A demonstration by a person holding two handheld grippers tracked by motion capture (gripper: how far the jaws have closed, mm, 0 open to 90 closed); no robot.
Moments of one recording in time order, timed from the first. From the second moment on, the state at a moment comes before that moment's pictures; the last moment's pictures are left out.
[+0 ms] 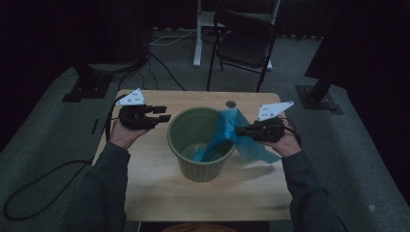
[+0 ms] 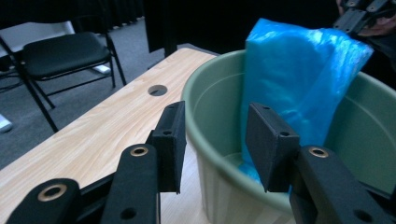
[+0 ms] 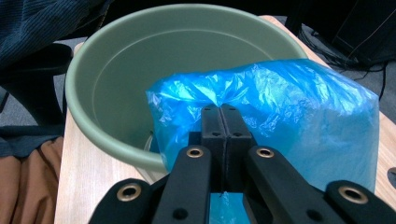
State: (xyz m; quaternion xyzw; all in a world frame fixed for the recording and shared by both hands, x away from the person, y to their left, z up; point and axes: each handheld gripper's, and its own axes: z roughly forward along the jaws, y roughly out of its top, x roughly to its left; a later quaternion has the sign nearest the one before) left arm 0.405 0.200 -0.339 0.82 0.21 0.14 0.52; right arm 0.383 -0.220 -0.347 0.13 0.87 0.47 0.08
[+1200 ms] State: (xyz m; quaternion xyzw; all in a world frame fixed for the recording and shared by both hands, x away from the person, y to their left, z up) left arm 0.402 0.090 -0.330 0.88 0.12 0.09 0.46; right arm 0.403 -0.168 -0.332 0.11 0.86 0.50 0.08
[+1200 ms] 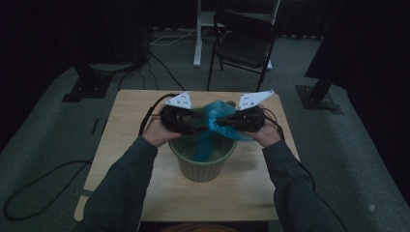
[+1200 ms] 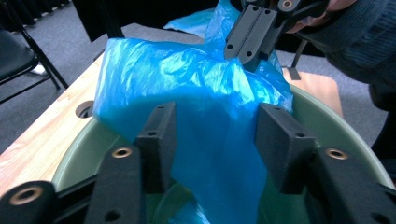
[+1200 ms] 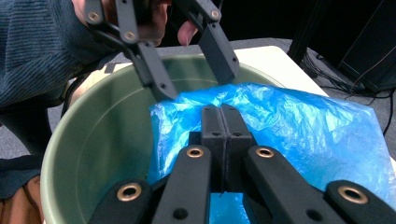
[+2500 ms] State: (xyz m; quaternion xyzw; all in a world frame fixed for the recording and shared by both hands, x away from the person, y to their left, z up) left arm 0.398 0.120 -0.337 0.88 0.15 0.14 0.44; right arm 0.402 -0.220 -0.347 0.16 0.85 0.49 0.08
